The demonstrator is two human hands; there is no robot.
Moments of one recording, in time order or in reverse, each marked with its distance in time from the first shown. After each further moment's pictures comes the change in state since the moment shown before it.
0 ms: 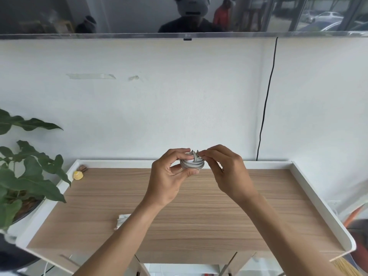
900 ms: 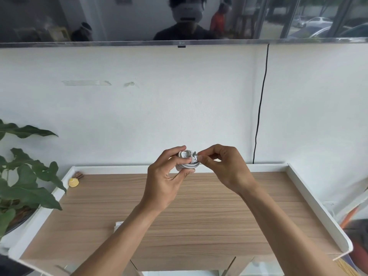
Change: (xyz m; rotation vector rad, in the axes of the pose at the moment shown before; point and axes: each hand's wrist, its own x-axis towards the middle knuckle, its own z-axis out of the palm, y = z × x) left_hand 0.007 0.009 -0.001 0.372 0.054 0.330; right_hand 0.023 -0.015 -0.018 0.429 -0.127 0.613
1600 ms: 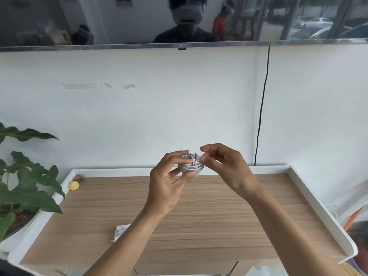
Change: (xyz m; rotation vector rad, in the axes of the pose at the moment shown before) left_hand -0.001 0.001 0.008 -0.373 -0.008 -0.236; right_hand 0.005 0.007 -0.005 0.191 -0.074 -0.028
